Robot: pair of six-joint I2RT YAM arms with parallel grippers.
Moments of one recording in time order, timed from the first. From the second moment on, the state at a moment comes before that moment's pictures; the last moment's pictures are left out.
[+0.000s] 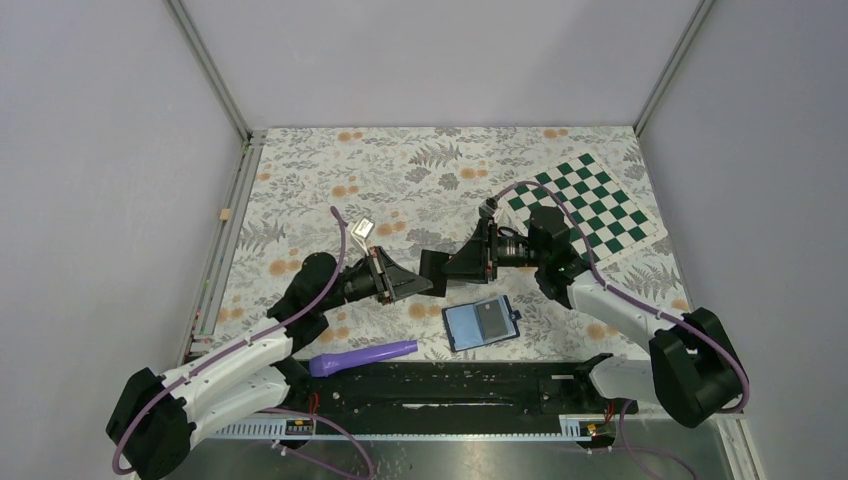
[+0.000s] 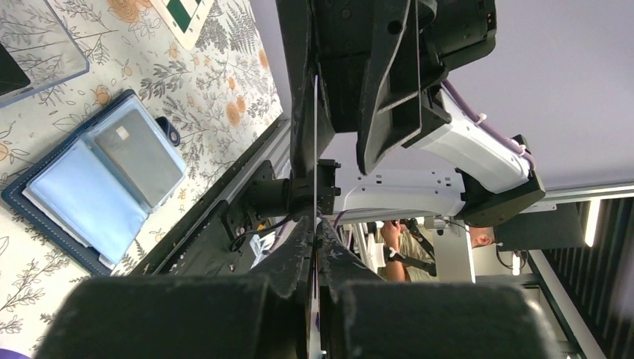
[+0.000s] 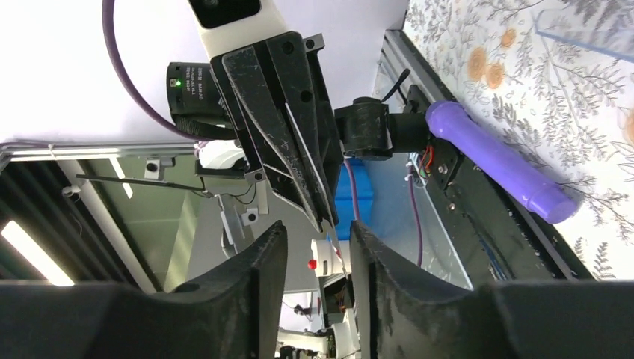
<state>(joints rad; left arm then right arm) -0.69 0.86 0.40 0.39 0.50 -1.23 0.51 1.24 0.61 0.44 -0.97 1.32</state>
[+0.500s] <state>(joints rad) -0.69 0.86 0.38 0.42 0.49 -1.26 0.57 1.30 0.61 0.57 -0.99 1.39</state>
